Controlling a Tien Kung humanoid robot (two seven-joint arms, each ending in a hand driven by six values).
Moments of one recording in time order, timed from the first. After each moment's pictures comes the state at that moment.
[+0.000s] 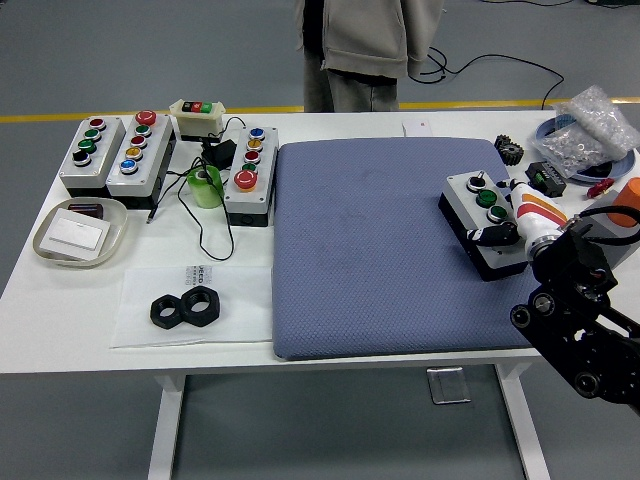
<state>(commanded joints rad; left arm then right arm) -0.11 0.16 -0.26 -0.20 -0.17 0.25 -0.11 0.60 -0.20 0.88 1.09 -1.90 -0.28 -0.62</state>
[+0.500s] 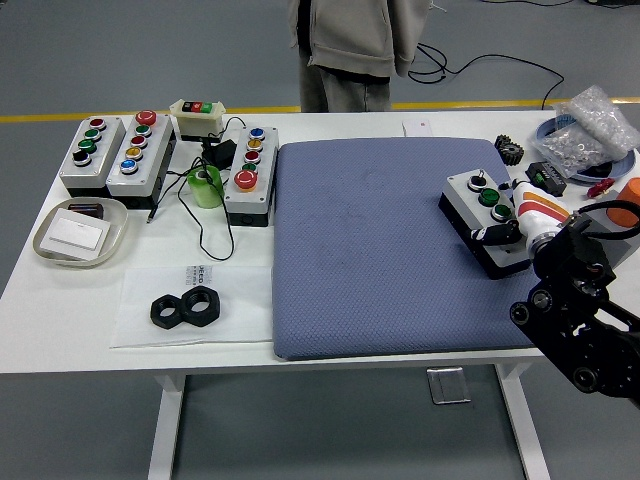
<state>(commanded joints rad) -0.12 0.16 -0.24 -0.20 -0.20 0.25 -0.11 0.63 -0.21 0.85 1.06 -1.92 -0.26 -0.63</state>
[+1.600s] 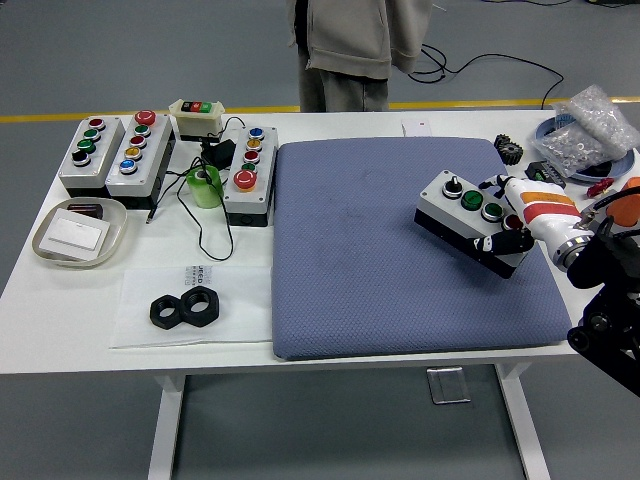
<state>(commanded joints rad) -0.10 0.15 -0.28 -0.20 -0.15 0.25 -0.10 0.66 -0.54 0.59 1.31 -1.78 -0.32 -0.27</state>
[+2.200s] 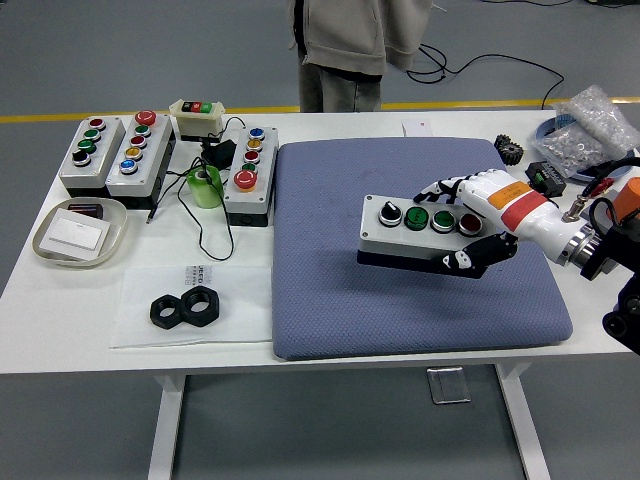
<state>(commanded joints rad) -0.11 0.15 -0.26 -0.20 -0.17 0.25 -0.10 0.74 -0.63 0.52 1.32 -1.72 -0.25 0.29</state>
